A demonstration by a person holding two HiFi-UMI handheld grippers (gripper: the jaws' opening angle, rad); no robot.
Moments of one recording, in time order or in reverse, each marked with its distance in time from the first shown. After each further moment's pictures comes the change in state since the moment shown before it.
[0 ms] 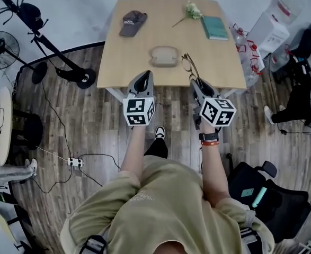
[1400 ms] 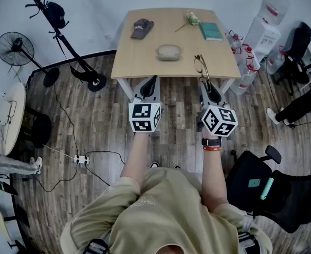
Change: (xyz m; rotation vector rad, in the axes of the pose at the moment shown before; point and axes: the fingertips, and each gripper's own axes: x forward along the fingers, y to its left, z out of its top) left arm -0.251 -0.109 0.065 0.050 -0.066 -0.015; right arm -0.245 0.126 -0.011 -0.089 -0.275 -0.096
